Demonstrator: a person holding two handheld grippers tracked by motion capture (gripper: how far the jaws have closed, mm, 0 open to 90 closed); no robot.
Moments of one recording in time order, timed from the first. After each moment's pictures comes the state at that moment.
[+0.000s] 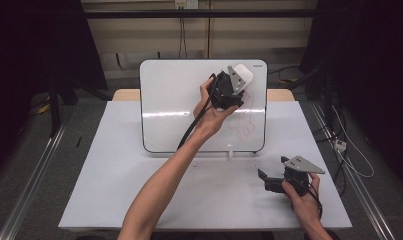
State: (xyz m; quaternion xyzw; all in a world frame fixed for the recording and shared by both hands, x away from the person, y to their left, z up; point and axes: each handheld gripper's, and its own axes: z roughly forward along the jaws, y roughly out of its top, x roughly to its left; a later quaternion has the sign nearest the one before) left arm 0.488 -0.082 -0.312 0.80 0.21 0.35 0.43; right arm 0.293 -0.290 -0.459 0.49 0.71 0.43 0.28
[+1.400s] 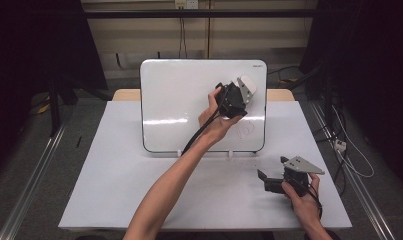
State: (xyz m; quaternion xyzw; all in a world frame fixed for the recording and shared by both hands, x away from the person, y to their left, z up) left arm 0.476 -0.101 -0.346 0.83 0.19 0.37 0.38; right arm 0.292 -0.289 -0.458 0.48 0.71 0.43 0.28
